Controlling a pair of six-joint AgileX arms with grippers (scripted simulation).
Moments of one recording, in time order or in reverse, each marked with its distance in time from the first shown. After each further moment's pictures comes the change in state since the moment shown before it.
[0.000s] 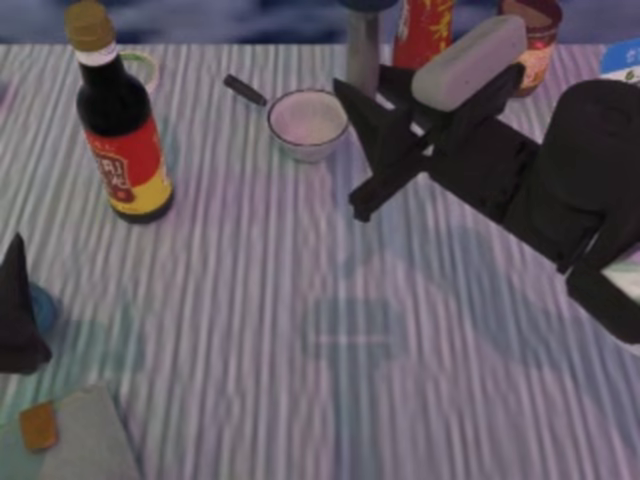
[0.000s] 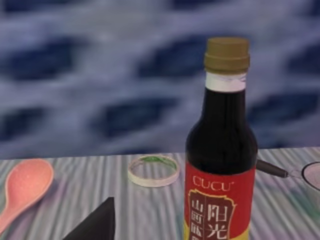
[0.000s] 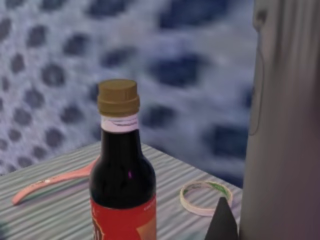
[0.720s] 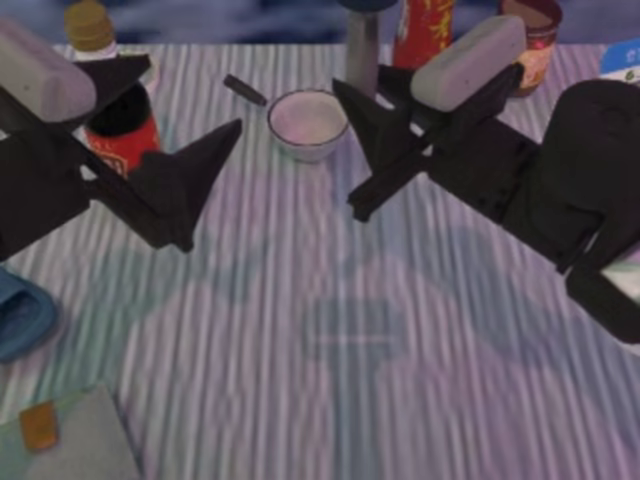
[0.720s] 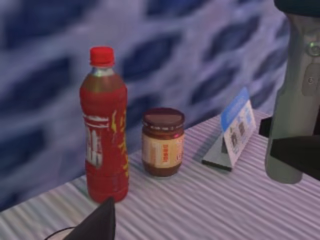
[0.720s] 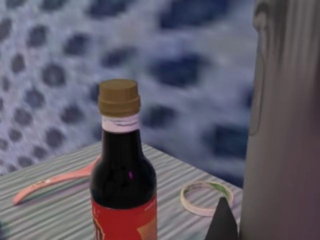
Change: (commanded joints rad) left arm -0.266 0.877 0.478 0.317 0.424 0.009; right arm 0.000 0.000 0.000 0.000 0.000 0.000
